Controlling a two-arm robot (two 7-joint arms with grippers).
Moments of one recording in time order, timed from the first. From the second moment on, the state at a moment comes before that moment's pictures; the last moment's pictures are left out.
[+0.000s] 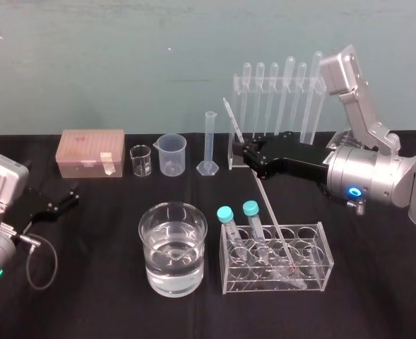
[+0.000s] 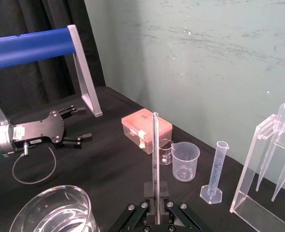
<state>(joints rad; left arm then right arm) -0.20 0.60 0.45 -1.41 -0.25 -0.12 0.03 0.50 0.58 -0.52 -1.53 0.62 0.34 0.51</state>
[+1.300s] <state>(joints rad) -0.20 0.60 0.45 -1.41 -0.25 -0.12 0.03 0.44 0.64 -0.27 -1.64 0.91 0.06 0.61</state>
